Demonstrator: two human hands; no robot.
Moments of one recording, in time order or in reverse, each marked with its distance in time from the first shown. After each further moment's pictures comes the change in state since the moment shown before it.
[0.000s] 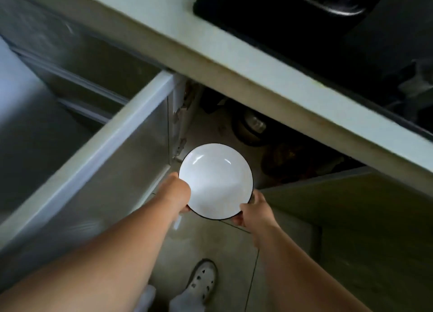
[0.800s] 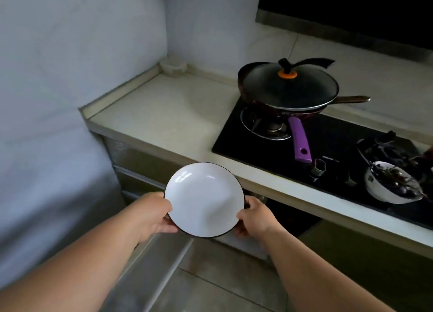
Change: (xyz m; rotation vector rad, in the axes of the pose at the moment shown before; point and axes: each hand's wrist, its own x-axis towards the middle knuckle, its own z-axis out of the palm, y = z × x) left_hand -0.235 0.083 -0.187 -0.220 -0.062 0.191; right_hand -0.232 -0.130 -0.049 -0.132 -0.157 -0.437
